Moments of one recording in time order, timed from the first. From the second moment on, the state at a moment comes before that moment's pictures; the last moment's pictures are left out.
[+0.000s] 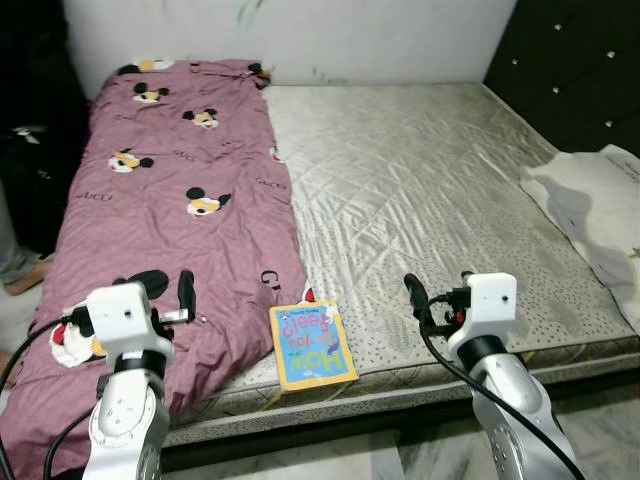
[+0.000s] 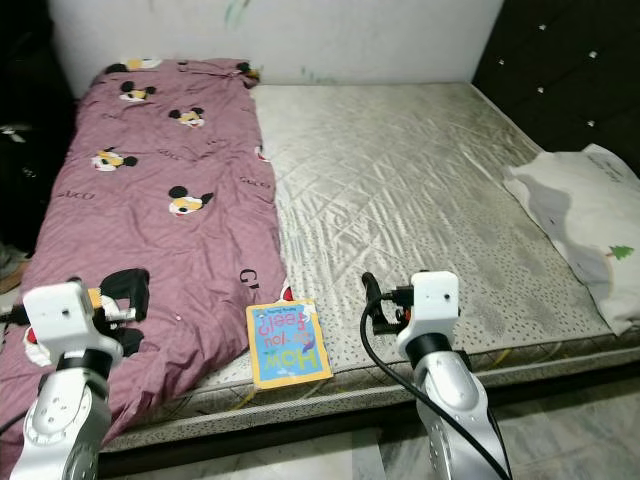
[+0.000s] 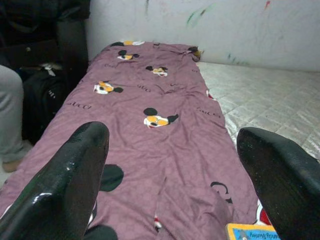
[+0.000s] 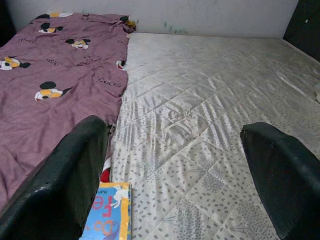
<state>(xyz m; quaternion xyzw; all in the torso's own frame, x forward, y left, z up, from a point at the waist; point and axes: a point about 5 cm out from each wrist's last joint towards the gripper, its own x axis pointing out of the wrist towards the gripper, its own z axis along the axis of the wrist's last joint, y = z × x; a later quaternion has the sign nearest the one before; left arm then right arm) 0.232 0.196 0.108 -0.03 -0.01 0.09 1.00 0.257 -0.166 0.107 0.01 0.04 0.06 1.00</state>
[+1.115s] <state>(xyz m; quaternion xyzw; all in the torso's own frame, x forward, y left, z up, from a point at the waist) 0.224 0.198 0.110 -0.02 -0.01 0.10 0.99 0.249 -0.163 0.106 0.02 0.05 0.08 1.00</state>
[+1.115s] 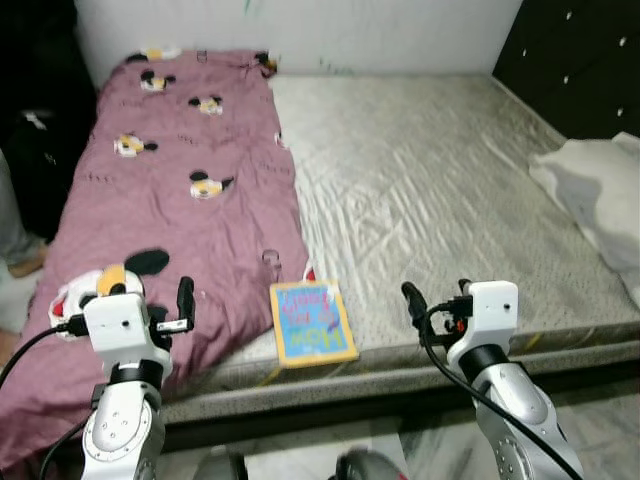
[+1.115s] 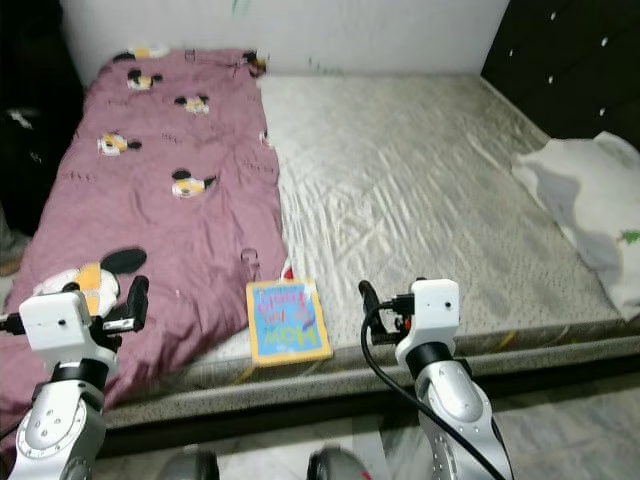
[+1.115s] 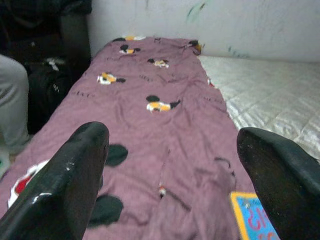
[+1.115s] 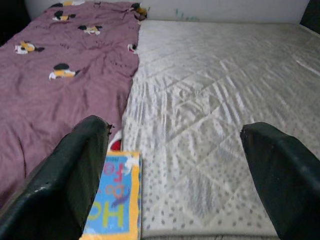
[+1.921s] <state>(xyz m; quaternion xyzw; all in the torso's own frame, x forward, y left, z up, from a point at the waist) 0.228 0.196 0.109 -0.01 0.00 0.10 0.99 0.255 -0.163 0.105 0.00 0.05 0.09 0.99</state>
